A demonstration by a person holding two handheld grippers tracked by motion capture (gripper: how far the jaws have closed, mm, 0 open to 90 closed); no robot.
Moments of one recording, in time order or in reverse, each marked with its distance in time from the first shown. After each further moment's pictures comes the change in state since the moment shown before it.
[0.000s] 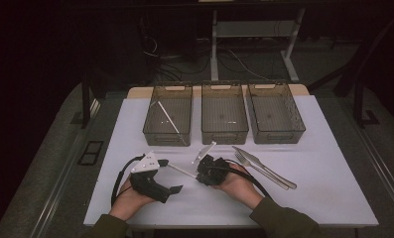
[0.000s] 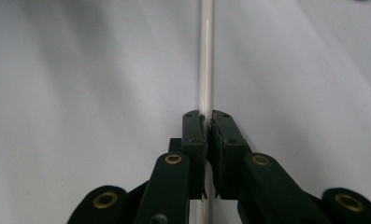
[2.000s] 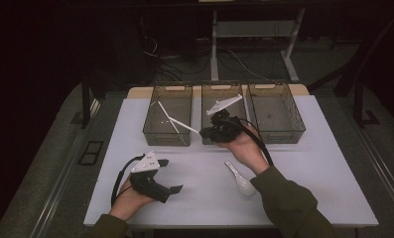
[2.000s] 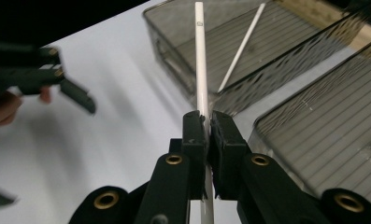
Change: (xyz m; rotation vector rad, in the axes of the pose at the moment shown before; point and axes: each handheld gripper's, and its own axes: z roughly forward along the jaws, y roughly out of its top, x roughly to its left) left arm 0.000 0.000 0.001 -0.004 -0.001 0.004; right arm -0.064 0.053 -0.087 -0.278 -0.044 0.163
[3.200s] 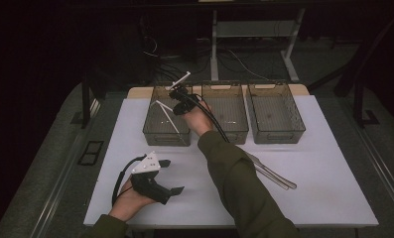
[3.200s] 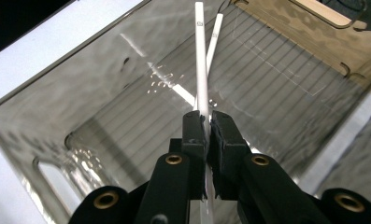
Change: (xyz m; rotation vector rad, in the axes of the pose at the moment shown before) left arm -0.004 0.002 0.000 -0.015 -0.028 0.008; right arm -0.033 0.094 0.140 0.161 -0.162 0.132
